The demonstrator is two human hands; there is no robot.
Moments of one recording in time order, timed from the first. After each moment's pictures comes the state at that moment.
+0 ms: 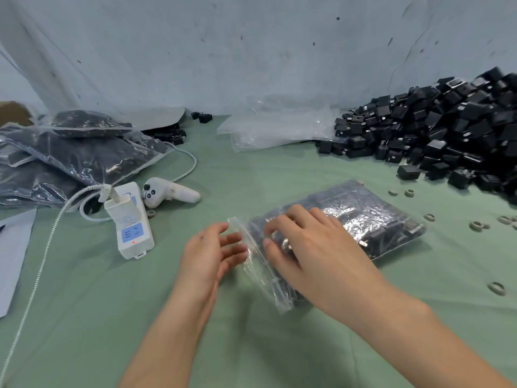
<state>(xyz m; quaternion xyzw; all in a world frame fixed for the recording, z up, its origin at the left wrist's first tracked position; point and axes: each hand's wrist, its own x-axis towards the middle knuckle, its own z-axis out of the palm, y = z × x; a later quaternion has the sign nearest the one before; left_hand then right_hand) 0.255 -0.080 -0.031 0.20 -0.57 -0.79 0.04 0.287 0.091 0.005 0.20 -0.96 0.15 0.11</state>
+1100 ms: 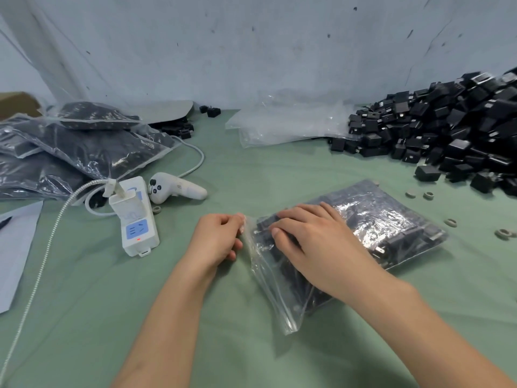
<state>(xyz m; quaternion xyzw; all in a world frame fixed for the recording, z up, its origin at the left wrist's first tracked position) 0.209 -0.098 -0.042 0.16 -0.81 -0.56 0.01 0.245 0.090 -0.017 0.22 -0.97 0.12 0.07</state>
